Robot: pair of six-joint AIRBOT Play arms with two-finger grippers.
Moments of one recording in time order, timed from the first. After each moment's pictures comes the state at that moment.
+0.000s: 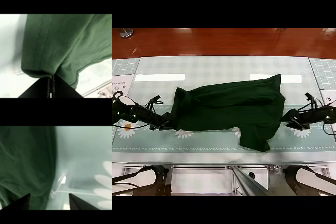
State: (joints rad) left arm 0.29 -1.38 0.71 1.04 -1.26 -1.20; right arm -0.43 -1.29 0.70 -1.00 1.23 1.23
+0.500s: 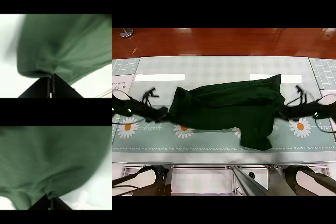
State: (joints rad) left arm 0.29 -1.32 0.82 1.02 -1.26 -1.18; right arm -0.22 -1.18 0.71 -0.89 1.11 1.27
